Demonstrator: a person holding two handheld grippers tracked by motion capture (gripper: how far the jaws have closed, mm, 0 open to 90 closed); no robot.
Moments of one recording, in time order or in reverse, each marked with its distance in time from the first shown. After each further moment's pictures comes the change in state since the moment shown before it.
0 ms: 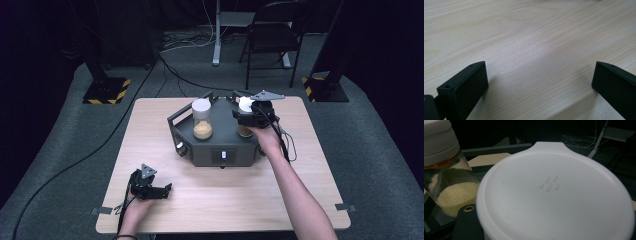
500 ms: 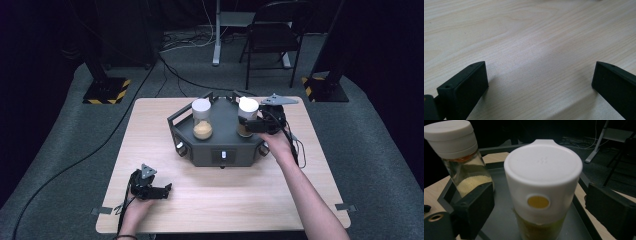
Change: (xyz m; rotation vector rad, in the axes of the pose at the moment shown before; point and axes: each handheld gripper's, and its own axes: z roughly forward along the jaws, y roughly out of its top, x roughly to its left) left arm 0.000 0.000 0.000 0.000 0.001 0.000; right arm -0.003 -0.011 -0.043 -0.020 0.015 0.015
